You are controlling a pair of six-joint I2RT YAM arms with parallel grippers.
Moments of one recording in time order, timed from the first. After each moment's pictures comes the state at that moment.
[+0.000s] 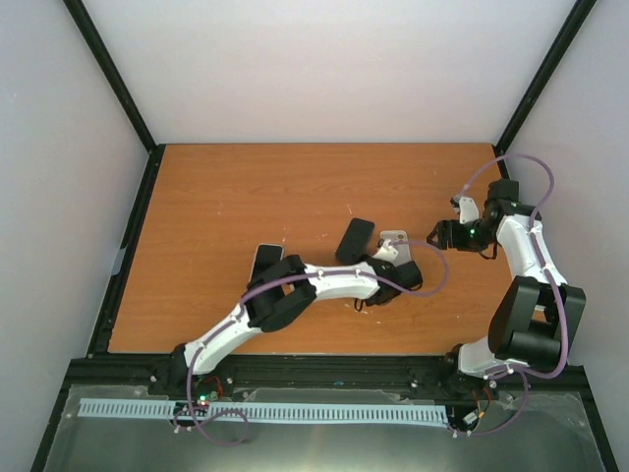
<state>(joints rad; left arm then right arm) -1.16 2.44 1.86 -0.76 -0.93 -0.43 -0.23 1.47 1.10 -0.91 -0.51 -0.26</state>
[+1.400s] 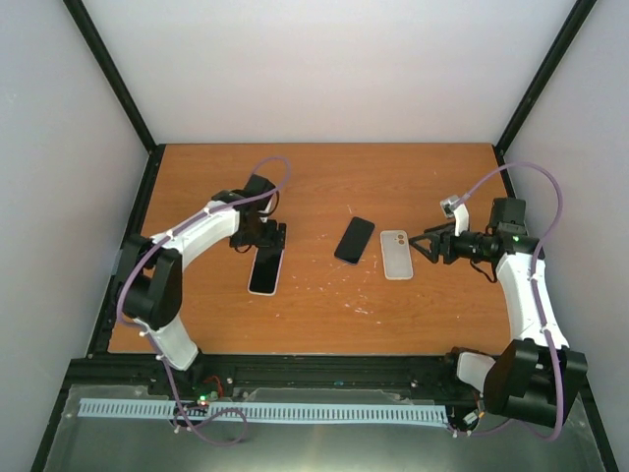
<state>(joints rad) -0.43 1.70 1.24 -0.80 -0.05 -0.37 -0.21 1.16 0.91 -0.78 -0.98 -0.43</state>
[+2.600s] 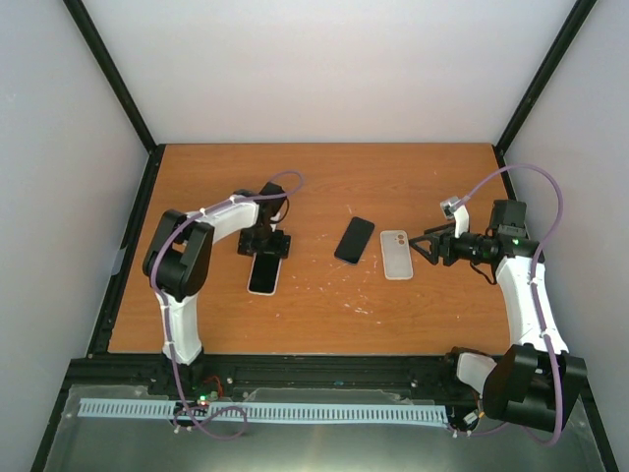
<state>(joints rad) -0.42 1.97 1.34 -0.87 -0.01 -0.33 -0.21 1.13 0.88 -0.75 -0.98 -0.42</state>
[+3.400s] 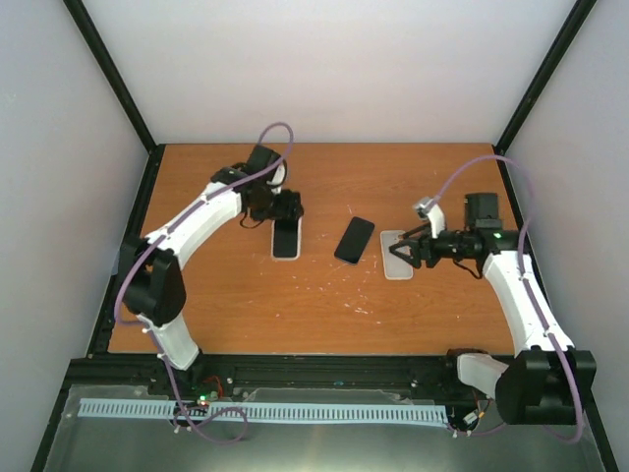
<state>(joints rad) -0.46 1.78 1.47 -0.88 0.12 -0.39 -0.08 1.14 0.92 -0.78 -0.92 -0.42</state>
